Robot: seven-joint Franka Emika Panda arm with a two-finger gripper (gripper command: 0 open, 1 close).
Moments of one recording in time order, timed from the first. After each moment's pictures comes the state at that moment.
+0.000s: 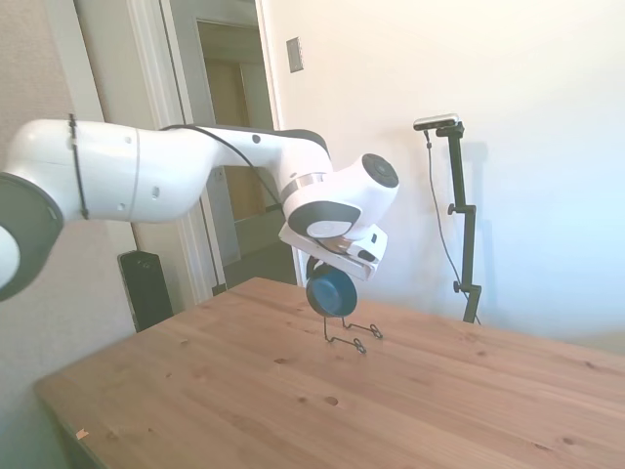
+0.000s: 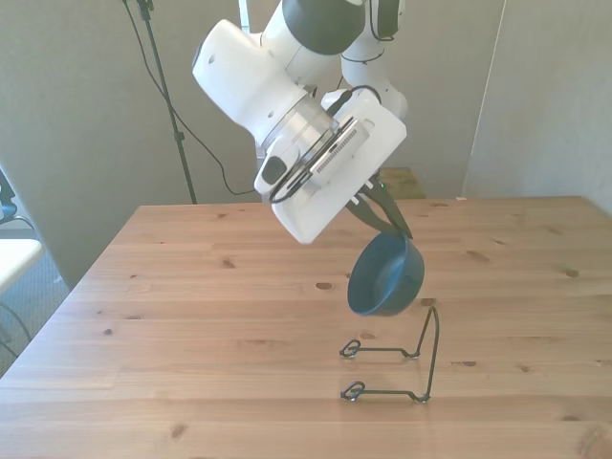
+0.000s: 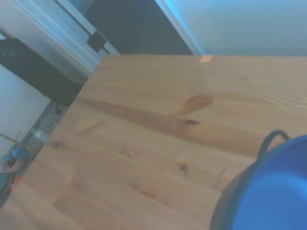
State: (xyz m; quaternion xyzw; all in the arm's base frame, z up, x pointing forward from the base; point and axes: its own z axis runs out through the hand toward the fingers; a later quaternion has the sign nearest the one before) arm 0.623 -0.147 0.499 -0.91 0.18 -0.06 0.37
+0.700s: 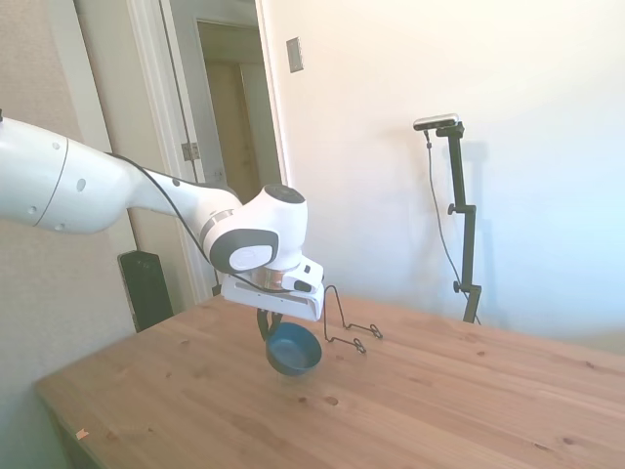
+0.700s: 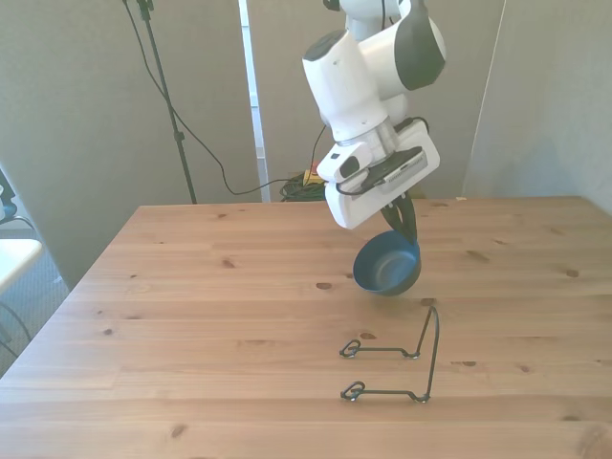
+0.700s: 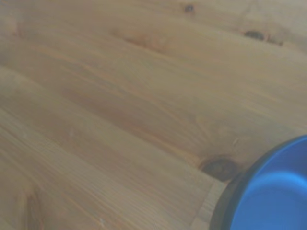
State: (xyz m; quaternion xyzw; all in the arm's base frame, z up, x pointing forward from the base) arm 0.552 -0.053 0.419 -0.97 0.15 -0.01 0.18
